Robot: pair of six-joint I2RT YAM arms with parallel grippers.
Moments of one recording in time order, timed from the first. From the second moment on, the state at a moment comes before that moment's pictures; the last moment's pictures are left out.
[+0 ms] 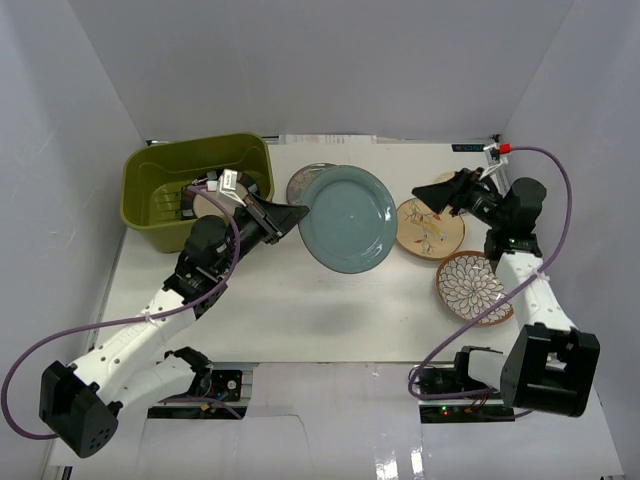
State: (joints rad) left arm -0.61 0.95 0.74 0.30 0.11 -1.04; right arm -0.15 1.23 0.82 0.30 -0.87 0.56
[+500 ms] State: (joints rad) left arm -0.59 0.94 0.74 0.29 0.13 -1.07; right arm 0.17 1.18 0.70 0.58 -1.11 0.77
